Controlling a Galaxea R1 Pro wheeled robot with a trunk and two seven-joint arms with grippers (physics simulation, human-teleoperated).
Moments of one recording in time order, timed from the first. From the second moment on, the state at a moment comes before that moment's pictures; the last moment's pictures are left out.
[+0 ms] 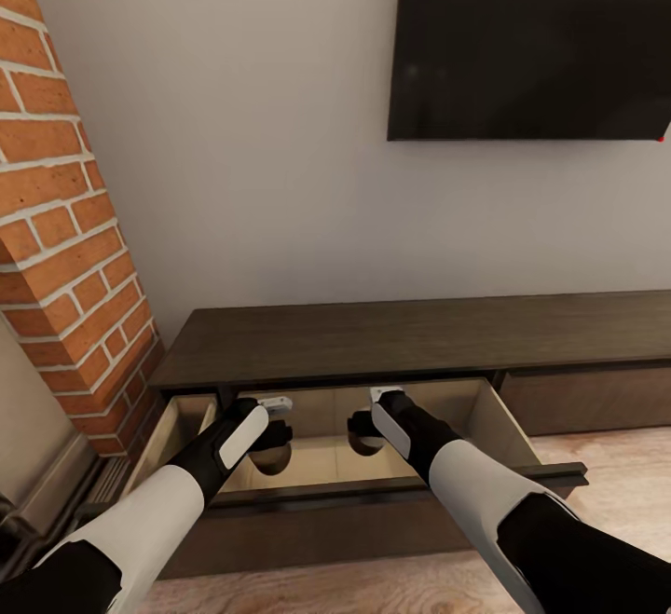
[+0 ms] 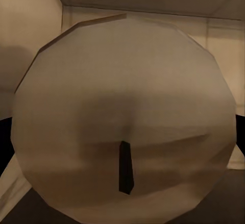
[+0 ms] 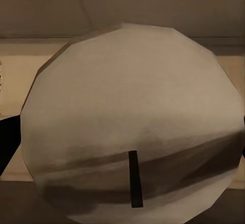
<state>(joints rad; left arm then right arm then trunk) -0.83 -0.03 -0.49 -0.62 0.87 0.69 0.54 -0.95 0.17 0.54 -0.37 -0.62 0.58 -0.28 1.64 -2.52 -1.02</state>
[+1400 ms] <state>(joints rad) -0.83 -0.03 -0.50 -0.62 0.87 0.62 0.54 -0.95 0.17 0.59 -0.35 -0.63 0.55 -0.28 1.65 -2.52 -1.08</state>
